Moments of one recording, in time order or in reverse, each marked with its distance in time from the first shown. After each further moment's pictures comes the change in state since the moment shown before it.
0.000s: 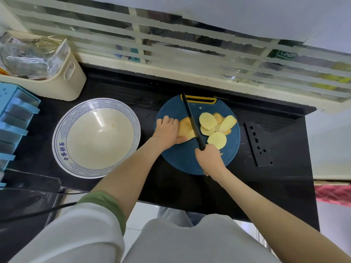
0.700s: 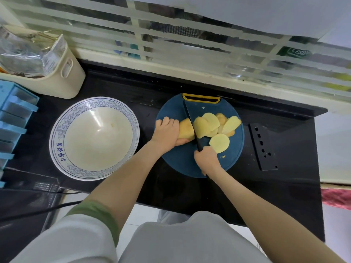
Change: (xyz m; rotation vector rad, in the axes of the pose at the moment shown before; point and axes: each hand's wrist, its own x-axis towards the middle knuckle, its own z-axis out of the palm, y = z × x) left_hand 0.000 0.000 0.013 -0.009 0.031 -0.016; right_hand 0.039 0.014 0.017 -0.167 -0.100 0.073
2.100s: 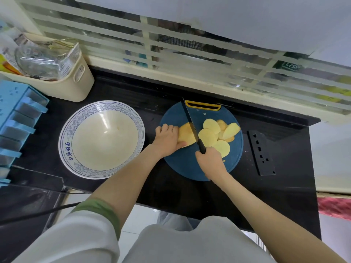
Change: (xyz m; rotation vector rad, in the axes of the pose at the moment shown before) left_hand -0.010 -0.007 -0.006 -0.176 -0.102 -0.035; right_hand -0.049 -0.022 -0.022 0.083 0.096 -0.129
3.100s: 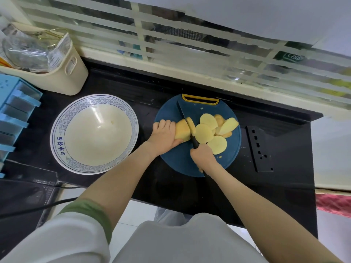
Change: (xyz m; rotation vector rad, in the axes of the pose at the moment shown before) left_hand -0.002 0.003 0.010 0.017 0.049 0.031; right_hand 0.038 0.020 0.014 -0.048 -0.108 0.084
